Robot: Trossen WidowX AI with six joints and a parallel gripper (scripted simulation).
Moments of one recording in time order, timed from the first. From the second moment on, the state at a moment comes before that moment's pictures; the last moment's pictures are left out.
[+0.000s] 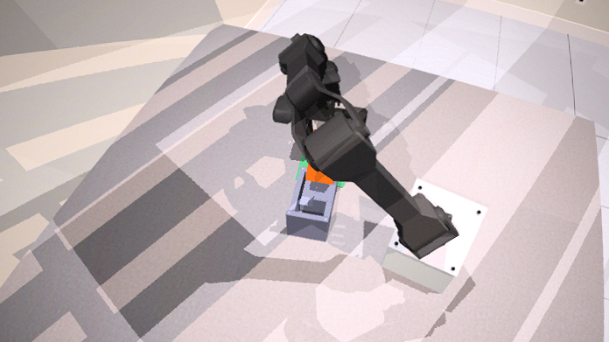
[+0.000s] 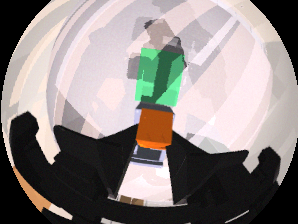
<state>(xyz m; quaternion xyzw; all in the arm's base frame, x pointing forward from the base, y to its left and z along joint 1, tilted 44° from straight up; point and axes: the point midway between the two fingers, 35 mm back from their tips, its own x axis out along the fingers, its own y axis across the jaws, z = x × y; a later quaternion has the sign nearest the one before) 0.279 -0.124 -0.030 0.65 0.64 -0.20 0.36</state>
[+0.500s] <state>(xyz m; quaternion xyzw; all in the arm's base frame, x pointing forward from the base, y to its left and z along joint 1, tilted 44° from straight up) 0.287 -0.172 -0.073 0.65 0.64 -0.20 0.36</state>
